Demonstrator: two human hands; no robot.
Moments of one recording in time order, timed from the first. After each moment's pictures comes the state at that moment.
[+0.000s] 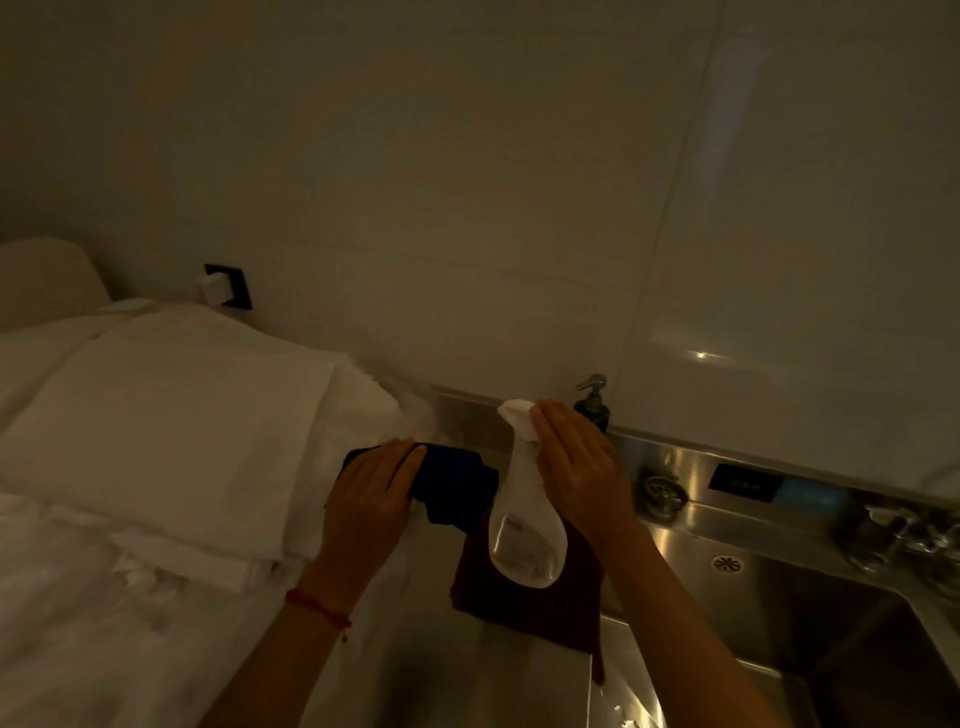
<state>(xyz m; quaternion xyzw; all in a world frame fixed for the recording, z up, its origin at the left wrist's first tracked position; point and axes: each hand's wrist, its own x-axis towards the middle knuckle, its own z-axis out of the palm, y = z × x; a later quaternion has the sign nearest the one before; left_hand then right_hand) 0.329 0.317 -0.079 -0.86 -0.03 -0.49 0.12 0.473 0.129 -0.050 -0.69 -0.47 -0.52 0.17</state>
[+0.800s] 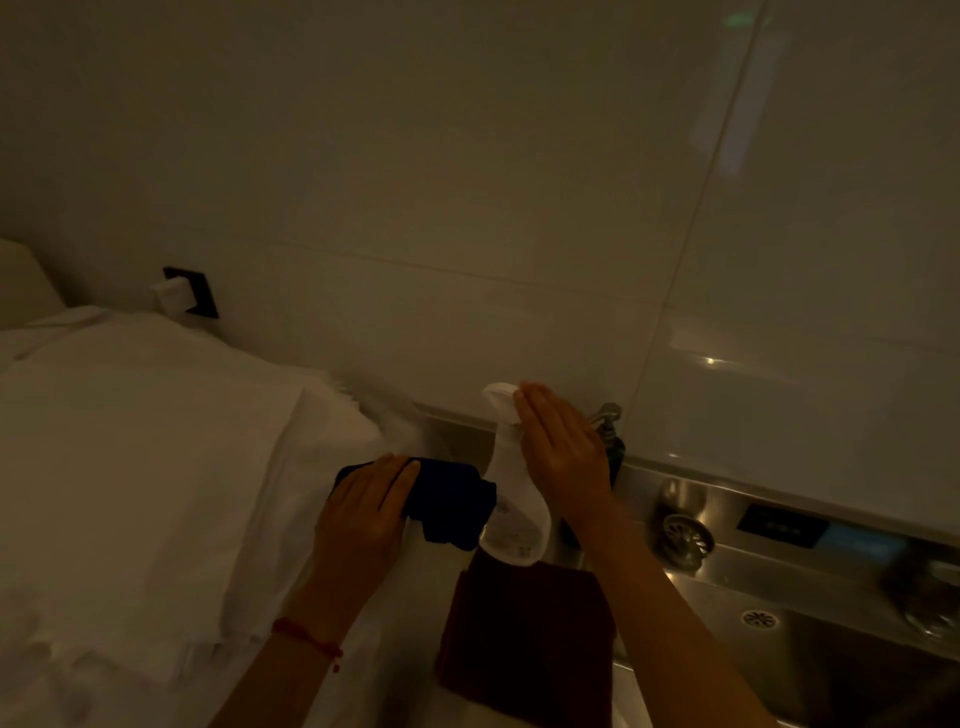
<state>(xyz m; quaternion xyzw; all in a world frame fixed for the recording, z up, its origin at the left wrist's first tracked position) 0.405 0.344 -0.097 -0.87 -0.04 -0.48 0.11 0.575 0.190 -0.064 -0.70 -0.48 -0.50 0.19</state>
